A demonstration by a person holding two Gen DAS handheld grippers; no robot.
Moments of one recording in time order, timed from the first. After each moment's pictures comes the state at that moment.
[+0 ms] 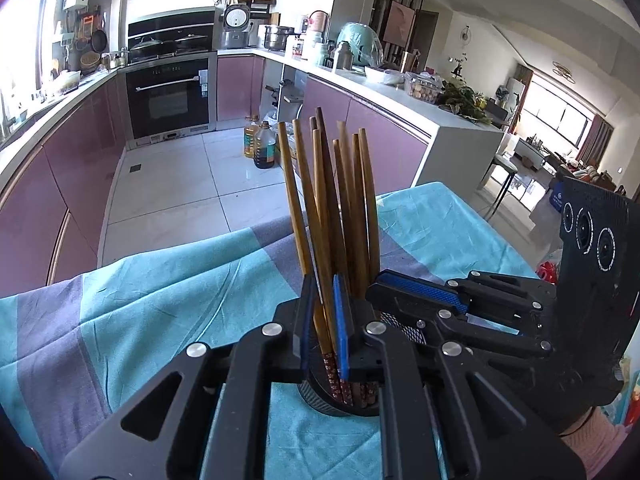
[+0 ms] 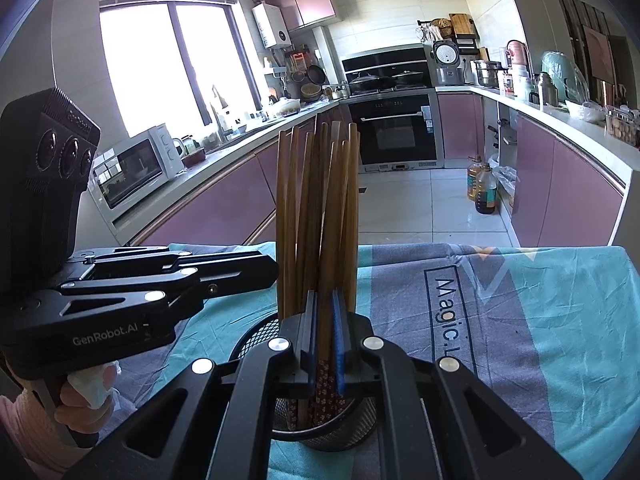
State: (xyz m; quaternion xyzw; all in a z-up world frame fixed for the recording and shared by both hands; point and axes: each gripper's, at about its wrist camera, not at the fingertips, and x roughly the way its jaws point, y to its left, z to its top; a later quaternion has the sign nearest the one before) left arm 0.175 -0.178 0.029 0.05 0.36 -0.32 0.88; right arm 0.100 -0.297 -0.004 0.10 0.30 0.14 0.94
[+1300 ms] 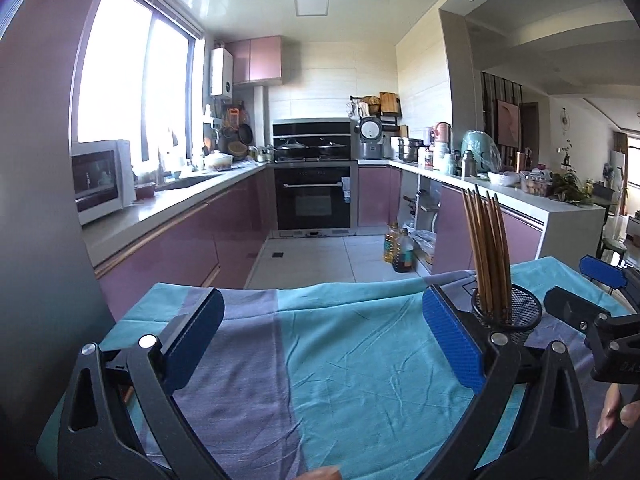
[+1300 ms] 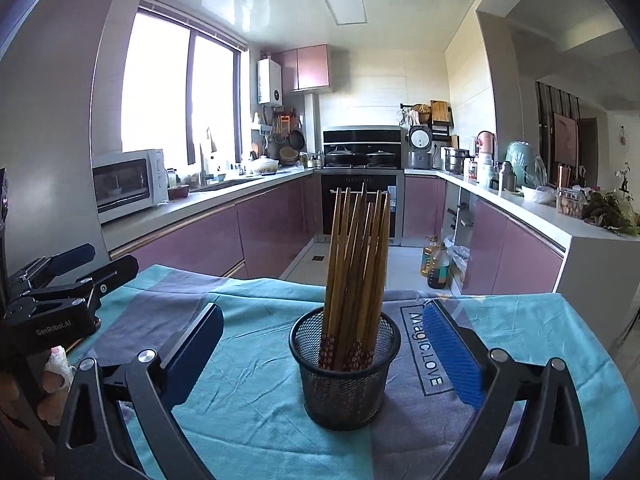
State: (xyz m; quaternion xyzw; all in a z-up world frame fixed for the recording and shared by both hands) left arm 0.023 -0.019 0.041 0.03 0.14 -0.07 0.99; right arm -0.003 -0.240 0.011 0.02 0.16 0.05 0.99
